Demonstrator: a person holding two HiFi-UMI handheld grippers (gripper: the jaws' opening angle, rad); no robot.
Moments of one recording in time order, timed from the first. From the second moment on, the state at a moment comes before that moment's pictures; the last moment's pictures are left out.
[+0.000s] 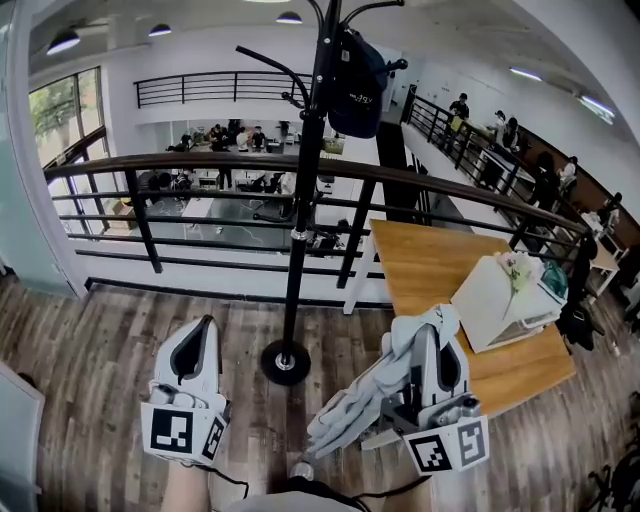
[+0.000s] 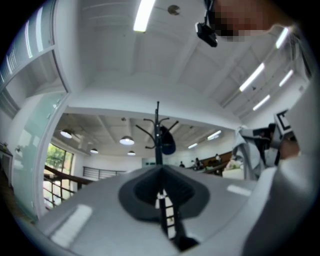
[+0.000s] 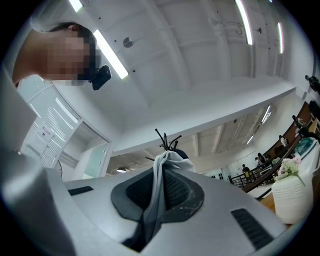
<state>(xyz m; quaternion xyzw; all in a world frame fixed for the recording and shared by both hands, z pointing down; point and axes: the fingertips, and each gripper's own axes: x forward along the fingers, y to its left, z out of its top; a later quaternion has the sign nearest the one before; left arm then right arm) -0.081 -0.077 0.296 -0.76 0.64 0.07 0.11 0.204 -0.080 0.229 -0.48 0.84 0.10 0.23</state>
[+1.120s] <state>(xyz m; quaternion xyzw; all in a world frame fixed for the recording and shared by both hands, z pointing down) -0.083 -0.220 0.302 -0.73 0.67 0.07 0.11 0.203 -0.241 0.193 -0.43 0.86 0.11 0.23</state>
